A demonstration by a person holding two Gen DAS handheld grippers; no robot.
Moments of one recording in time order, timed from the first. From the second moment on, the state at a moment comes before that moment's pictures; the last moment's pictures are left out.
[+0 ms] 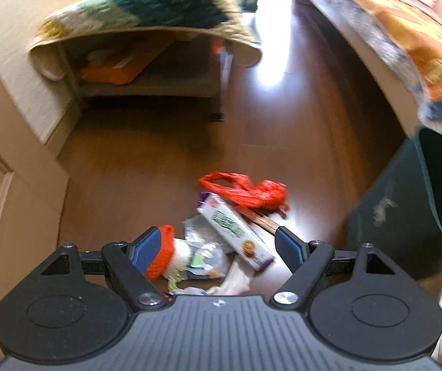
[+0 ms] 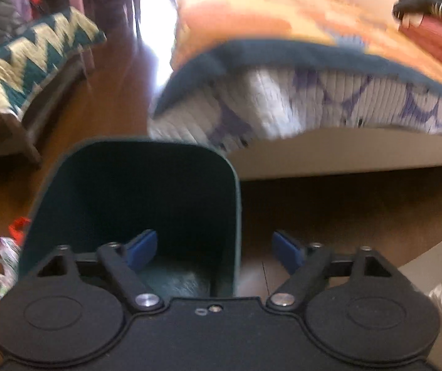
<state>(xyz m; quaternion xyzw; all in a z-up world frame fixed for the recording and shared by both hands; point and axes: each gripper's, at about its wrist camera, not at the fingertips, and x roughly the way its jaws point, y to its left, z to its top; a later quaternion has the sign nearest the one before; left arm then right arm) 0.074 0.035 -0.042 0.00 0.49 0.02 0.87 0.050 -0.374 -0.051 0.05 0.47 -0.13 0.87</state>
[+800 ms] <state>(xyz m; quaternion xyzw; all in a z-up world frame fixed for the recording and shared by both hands) 0.094 0.035 -0.139 0.01 0.57 0.12 0.81 0.078 -0.372 -0.084 -0.02 0.55 -0.12 0.83</state>
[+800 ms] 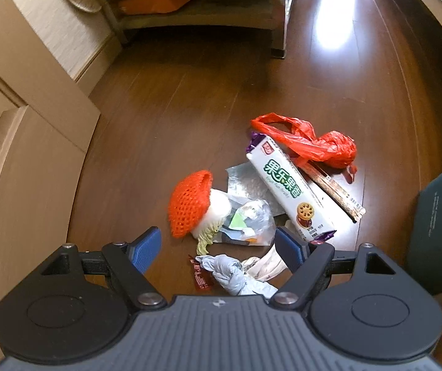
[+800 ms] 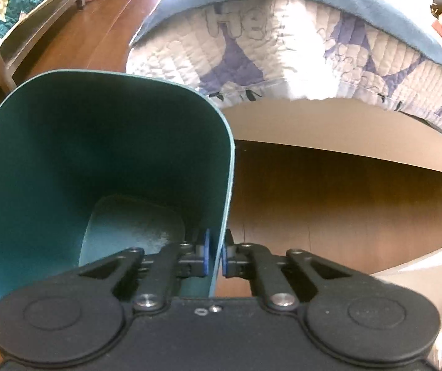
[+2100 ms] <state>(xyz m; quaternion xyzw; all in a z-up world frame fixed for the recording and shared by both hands) 0.112 0.082 -0.321 -0.10 0.73 0.08 0.67 0.041 -0.227 -0.025 -0.16 0.52 -0.10 0.83</state>
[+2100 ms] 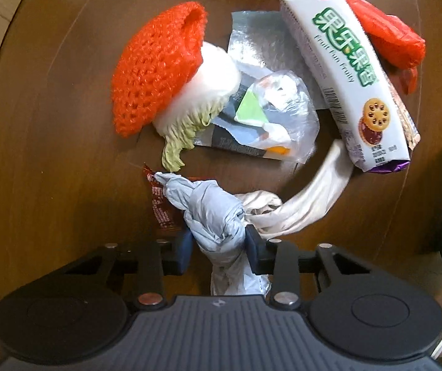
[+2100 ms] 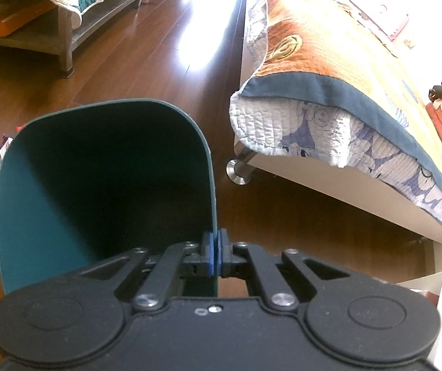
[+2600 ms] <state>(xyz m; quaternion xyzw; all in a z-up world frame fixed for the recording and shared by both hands) 0.112 0.101 -0.240 -0.14 0.71 0.02 0.69 0.047 -0.233 -0.037 -0.17 0.54 -0.12 0.82</state>
